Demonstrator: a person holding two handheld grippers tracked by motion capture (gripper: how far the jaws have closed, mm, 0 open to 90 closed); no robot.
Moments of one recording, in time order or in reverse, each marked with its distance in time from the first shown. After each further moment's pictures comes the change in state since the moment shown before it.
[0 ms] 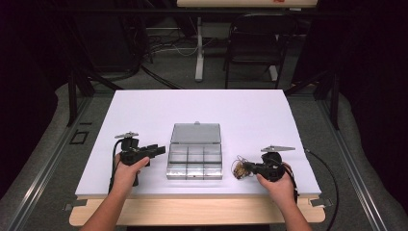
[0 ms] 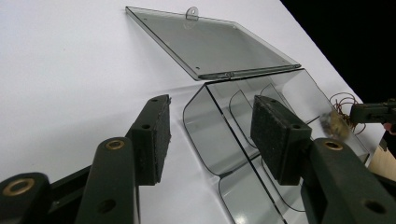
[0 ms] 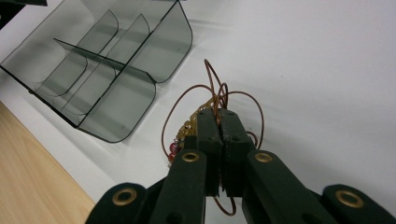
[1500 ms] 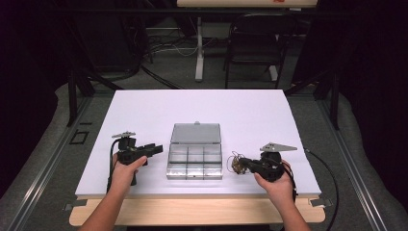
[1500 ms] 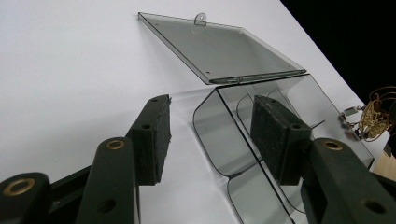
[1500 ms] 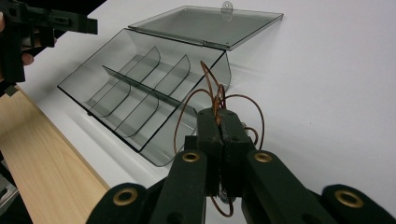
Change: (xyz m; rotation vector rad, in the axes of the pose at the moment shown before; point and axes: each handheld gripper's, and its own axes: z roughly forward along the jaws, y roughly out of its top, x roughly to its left) left arm 0.006 0.001 -0.005 -0.014 0.015 -0.006; right arm 0.027 0.013 -0.018 -0.106 0.039 -0.087
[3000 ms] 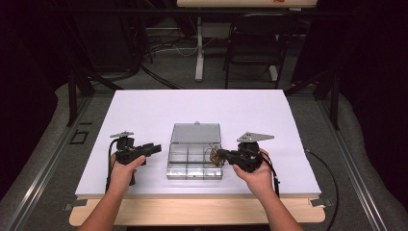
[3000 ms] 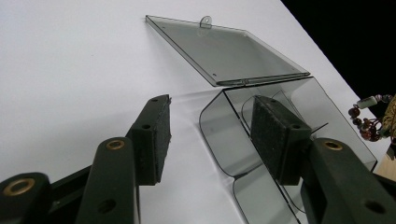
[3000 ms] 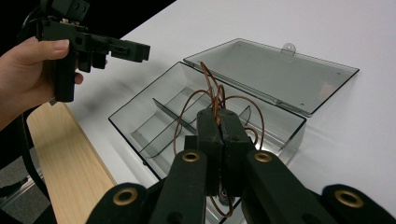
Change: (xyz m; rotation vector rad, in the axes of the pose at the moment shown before) left arm 0.003 0.001 -0.003 -0.007 0.010 -0.007; right arm 0.047 0.040 0.033 -0.027 0.105 -0.096
